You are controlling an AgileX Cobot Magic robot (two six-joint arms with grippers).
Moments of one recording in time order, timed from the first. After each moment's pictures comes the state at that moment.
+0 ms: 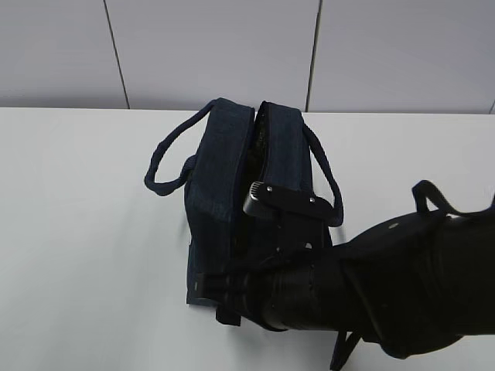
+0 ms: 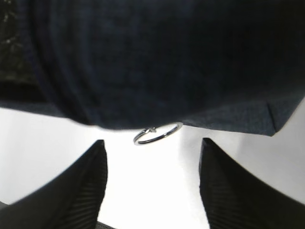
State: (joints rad) left arm -0.52 0.59 -0.82 -0.31 0.83 0.25; right arm 0.86 1.72 -0.79 1.84 -0.05 -0.98
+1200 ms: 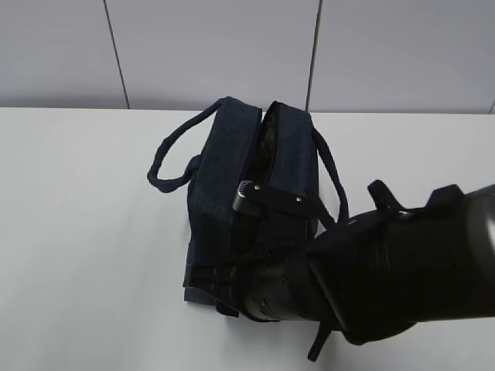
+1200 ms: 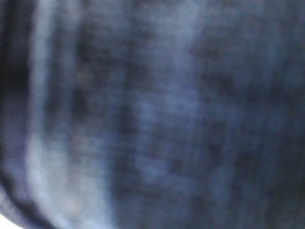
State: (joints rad) left arm -0.52 0.59 -0.82 -0.31 0.83 0.25; right arm 0.86 1.82 -0.86 1.84 -0.09 -0.92
